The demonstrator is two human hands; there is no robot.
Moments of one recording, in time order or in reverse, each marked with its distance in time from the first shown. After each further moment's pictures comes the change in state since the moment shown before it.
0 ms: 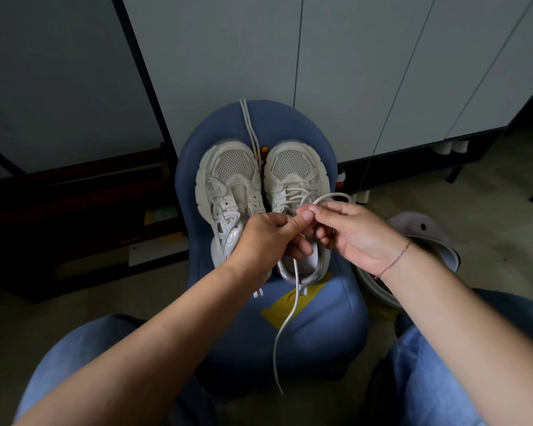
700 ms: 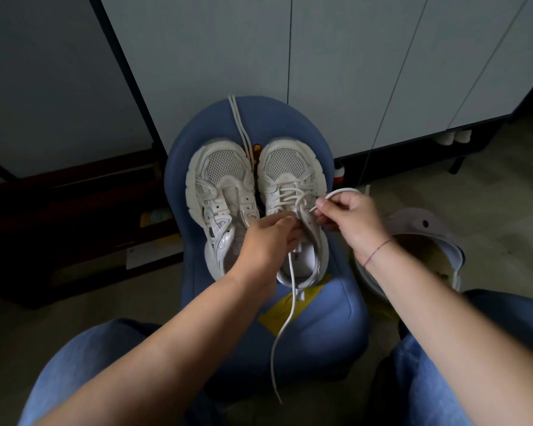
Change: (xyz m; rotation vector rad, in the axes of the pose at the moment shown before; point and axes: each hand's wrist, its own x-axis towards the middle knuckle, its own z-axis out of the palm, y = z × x) left_hand 0.008 -0.001 0.019 -0.206 0.179 -0.088; right_hand 0.040 0.021 -0.027 -0.356 0.359 -0.239
